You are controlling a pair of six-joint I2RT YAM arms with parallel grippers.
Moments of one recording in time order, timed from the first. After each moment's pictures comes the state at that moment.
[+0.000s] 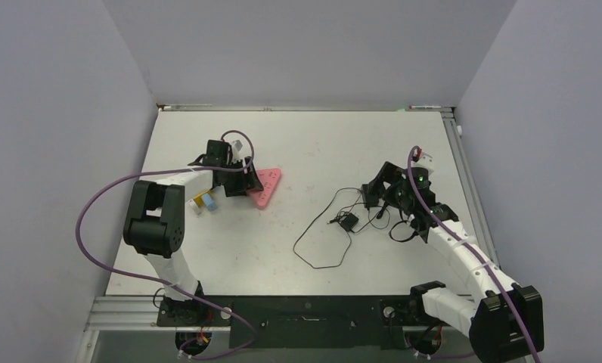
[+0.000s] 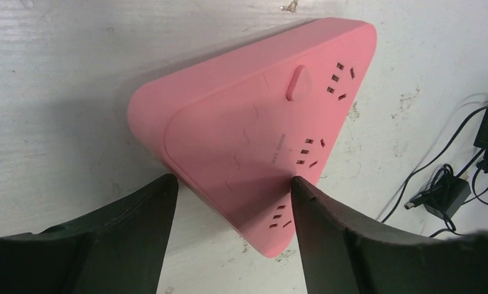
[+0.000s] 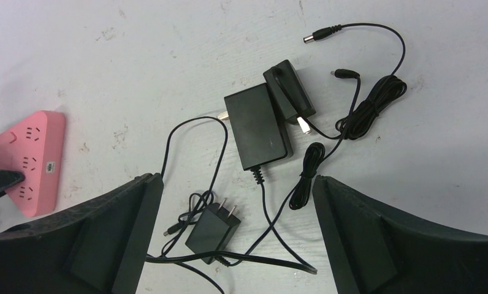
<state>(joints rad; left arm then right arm) -0.17 1.80 1.05 -0.23 0.35 -0.43 0.24 1.05 0.66 -0.23 0.10 0.58</state>
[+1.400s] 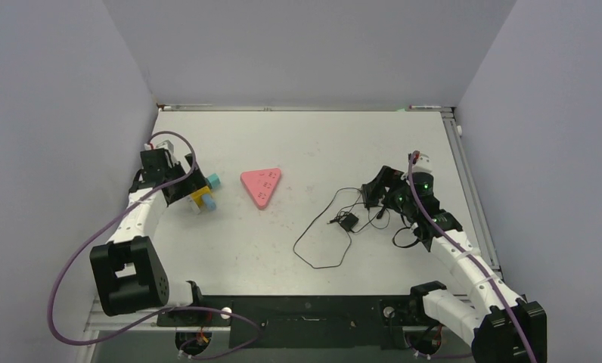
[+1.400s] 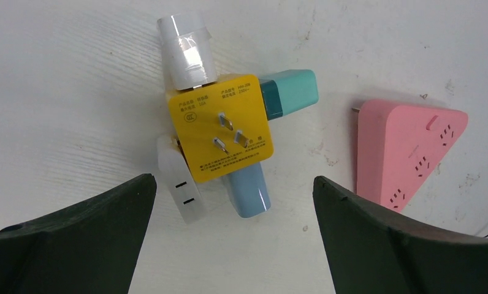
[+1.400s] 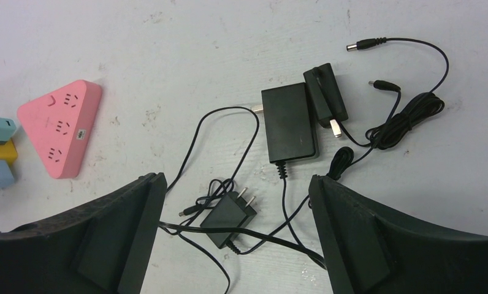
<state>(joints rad) 0.19 1.35 0.89 -0.38 0.13 -0.33 0.24 0.96 0.61 -0.18 -0.01 0.50</state>
